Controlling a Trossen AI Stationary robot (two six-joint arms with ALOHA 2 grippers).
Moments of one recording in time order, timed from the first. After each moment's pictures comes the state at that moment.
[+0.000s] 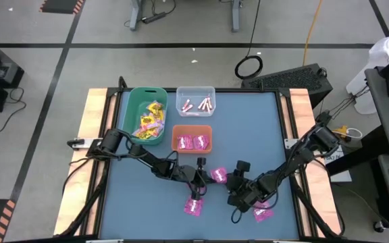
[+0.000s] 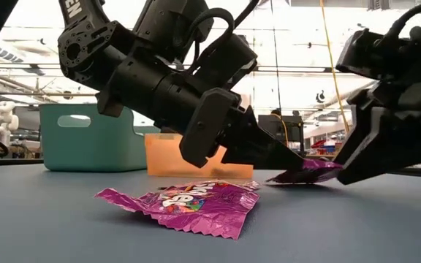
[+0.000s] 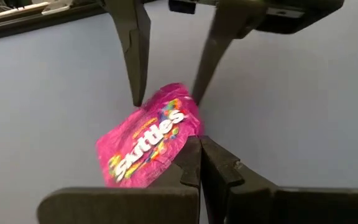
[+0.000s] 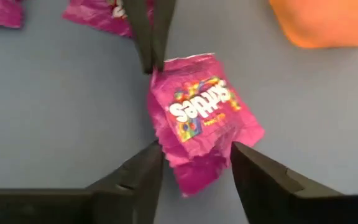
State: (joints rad) left arm -0.27 2.16 1.03 0.73 -0.13 0.11; right arm 0.65 1.77 0.83 -0.26 0.69 0.75
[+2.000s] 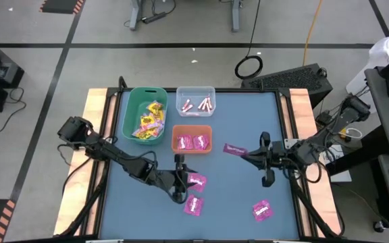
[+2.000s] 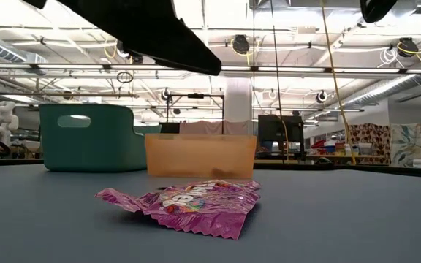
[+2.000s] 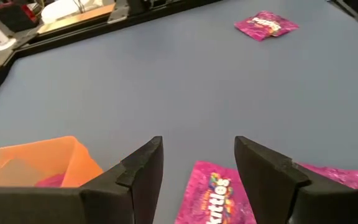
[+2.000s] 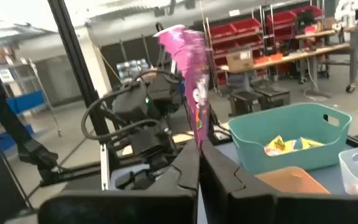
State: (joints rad) left arm -0.44 1.69 0.93 0.22 -0.44 0.01; right arm 0.66 0.85 0.50 0.44 0.75 0.22
